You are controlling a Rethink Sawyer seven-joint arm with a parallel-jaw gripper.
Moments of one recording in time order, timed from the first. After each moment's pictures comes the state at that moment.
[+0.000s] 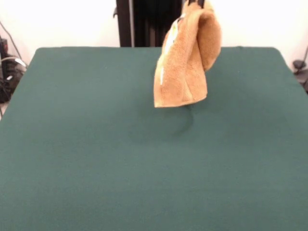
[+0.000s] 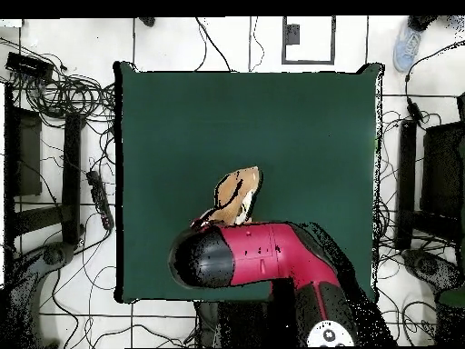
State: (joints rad) arm -0.30 -1.06 0.27 1.99 -0.29 0.72 2.22
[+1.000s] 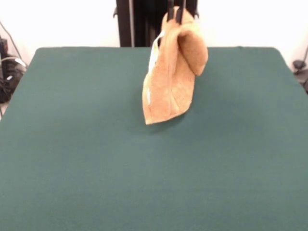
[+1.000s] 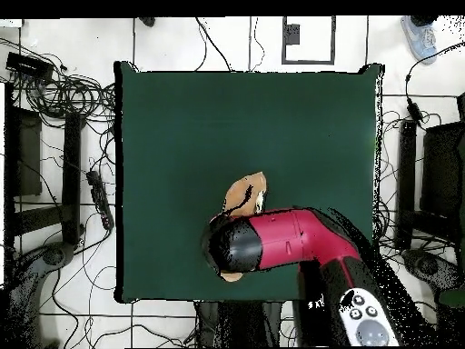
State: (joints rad) arm -0.45 -0.94 0.38 1.95 -0.45 0.73 2.22
